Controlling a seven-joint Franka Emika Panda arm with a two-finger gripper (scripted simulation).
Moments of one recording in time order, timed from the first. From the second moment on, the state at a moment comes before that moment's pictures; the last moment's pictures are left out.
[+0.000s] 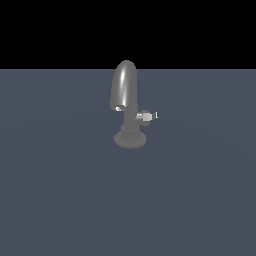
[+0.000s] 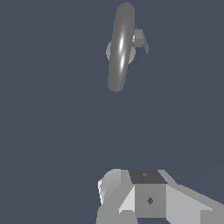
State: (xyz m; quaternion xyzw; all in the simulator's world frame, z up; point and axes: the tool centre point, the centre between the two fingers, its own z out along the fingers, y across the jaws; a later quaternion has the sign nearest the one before) arm -0.250 0.004 0.480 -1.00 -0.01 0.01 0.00
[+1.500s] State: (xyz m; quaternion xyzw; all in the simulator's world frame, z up) arm -0.162 0.020 0.478 -0.98 0.12 0.14 0.07
